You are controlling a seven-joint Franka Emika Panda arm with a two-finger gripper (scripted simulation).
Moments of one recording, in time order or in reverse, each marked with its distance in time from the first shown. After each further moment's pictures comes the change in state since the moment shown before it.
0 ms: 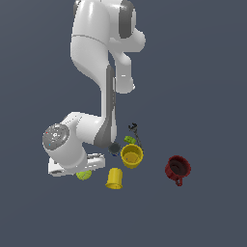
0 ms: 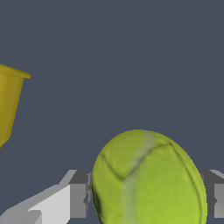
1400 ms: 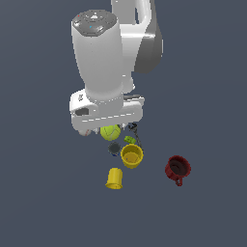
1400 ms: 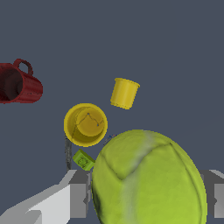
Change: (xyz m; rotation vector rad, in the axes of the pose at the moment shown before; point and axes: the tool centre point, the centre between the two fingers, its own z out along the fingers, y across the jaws) arm -0.039 -0.141 -0.219 -0.002 0.002 -0.001
